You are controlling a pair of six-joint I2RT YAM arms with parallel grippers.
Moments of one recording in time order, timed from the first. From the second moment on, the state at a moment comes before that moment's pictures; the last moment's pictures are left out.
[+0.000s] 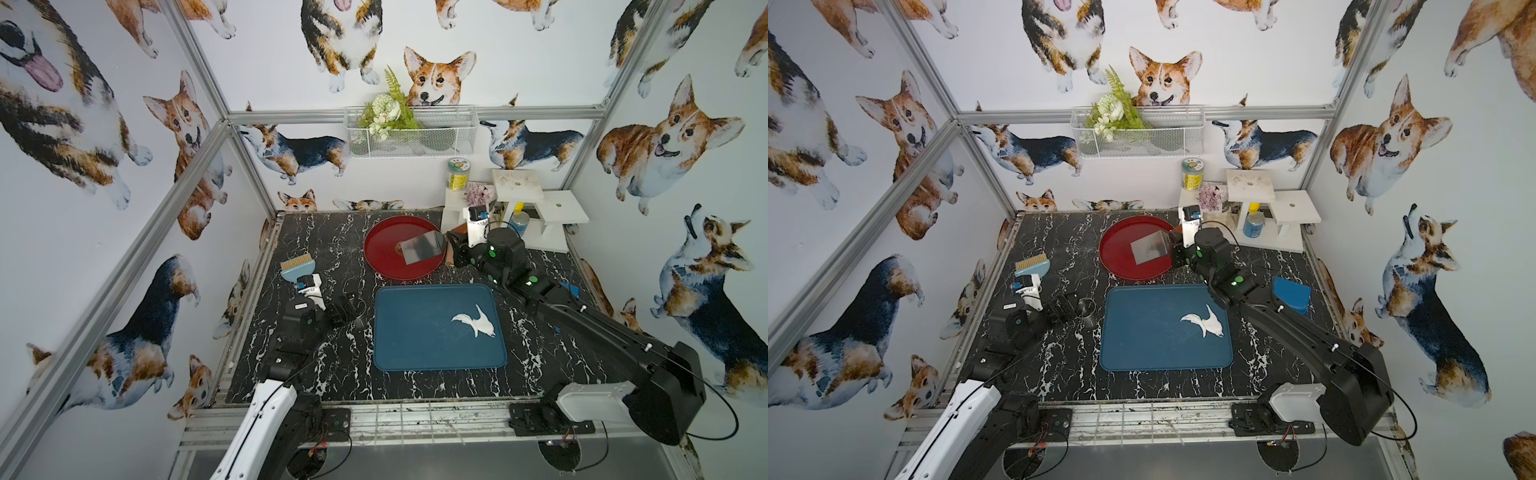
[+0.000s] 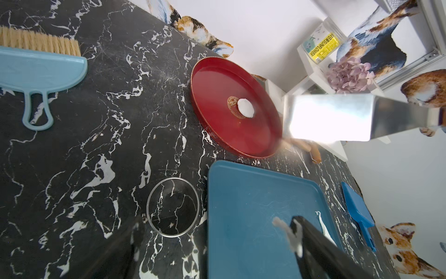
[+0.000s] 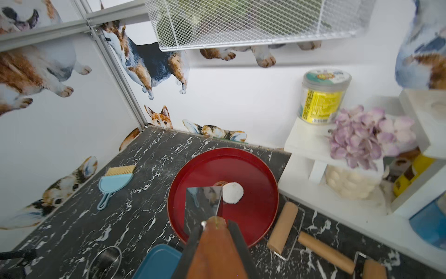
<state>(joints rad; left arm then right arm) -0.15 0.61 0.43 -0.25 0.17 -0.56 0.55 1.23 0.98 0.02 0.09 0.27</state>
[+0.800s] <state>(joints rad) -0.15 0.71 0.49 -0.29 0.25 -0.55 0.30 0.90 0.54 0.00 -0.24 0.65</state>
